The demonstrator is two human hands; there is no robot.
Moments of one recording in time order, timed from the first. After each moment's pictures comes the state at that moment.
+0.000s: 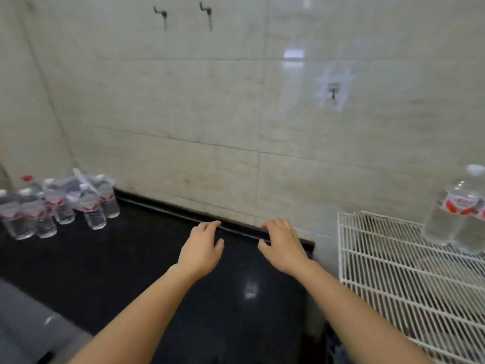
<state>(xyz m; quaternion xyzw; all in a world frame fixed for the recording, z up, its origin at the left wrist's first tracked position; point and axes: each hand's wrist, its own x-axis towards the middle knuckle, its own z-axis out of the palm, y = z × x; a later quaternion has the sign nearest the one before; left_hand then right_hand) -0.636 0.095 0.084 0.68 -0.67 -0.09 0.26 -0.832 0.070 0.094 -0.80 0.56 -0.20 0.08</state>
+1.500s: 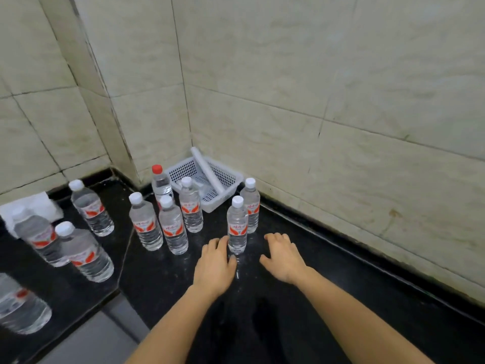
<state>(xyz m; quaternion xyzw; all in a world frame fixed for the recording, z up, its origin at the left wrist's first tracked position) -0.045 -0.110 -0.021 0.81 -0.53 -0.15 0.22 -0.192 -0.200 -0.011 -0.86 0.49 -0.01 0.17</state>
